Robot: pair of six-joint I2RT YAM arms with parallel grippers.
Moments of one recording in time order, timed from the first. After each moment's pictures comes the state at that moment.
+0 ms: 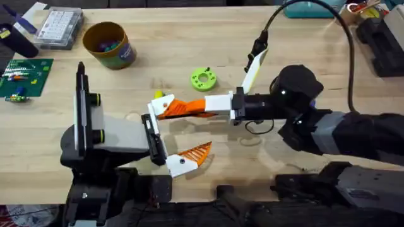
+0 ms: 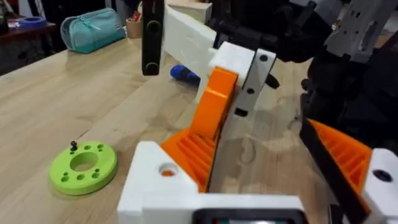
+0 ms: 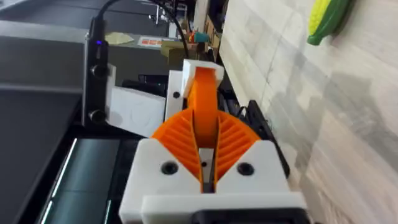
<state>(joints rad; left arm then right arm) 0.00 0.00 0.01 -0.13 1.23 0.03 0.66 1.41 0.34 0.96 -0.86 1.34</state>
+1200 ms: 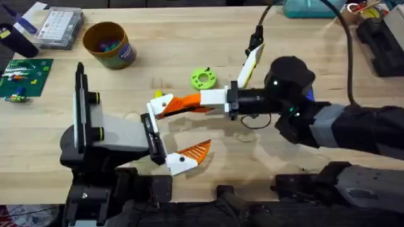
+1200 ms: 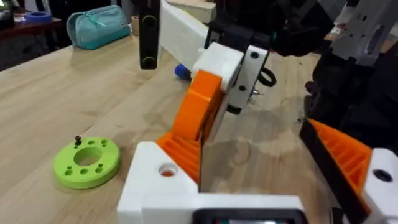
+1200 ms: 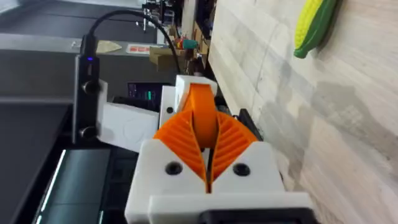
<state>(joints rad) 0.00 0.00 0.01 -0.13 1.22 0.01 0.66 1.42 0.41 0.82 -0.83 1.29</state>
